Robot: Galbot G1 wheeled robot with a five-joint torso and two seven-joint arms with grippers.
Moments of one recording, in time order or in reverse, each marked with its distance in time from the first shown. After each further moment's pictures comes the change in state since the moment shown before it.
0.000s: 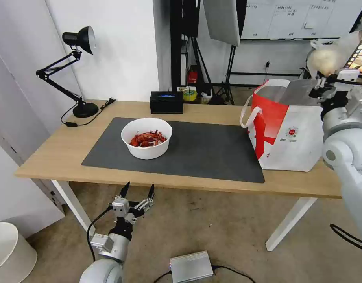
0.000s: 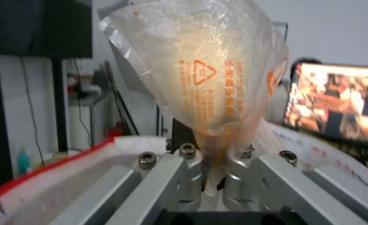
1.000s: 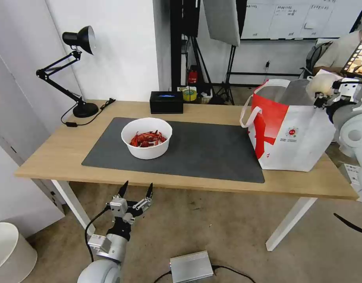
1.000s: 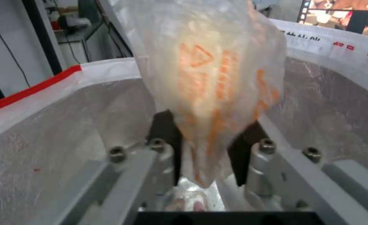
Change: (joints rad) left arm 0.021 0.000 -0.015 -0.025 -0.006 -0.004 0.004; right arm 0.097 -0.036 -0.011 -0.108 0.305 -0.242 0.069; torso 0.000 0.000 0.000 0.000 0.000
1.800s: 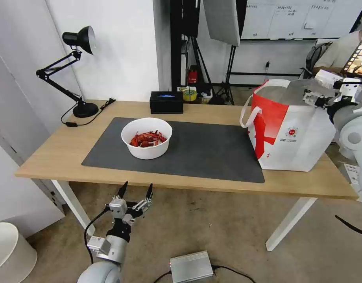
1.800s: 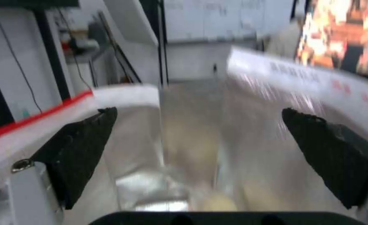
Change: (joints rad) left arm 0.011 -0.008 -0.003 -0.013 0.006 -0.003 0.003; right arm -0.027 -0.006 0.006 0.013 -0.091 0.092 -0.066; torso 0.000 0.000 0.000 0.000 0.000
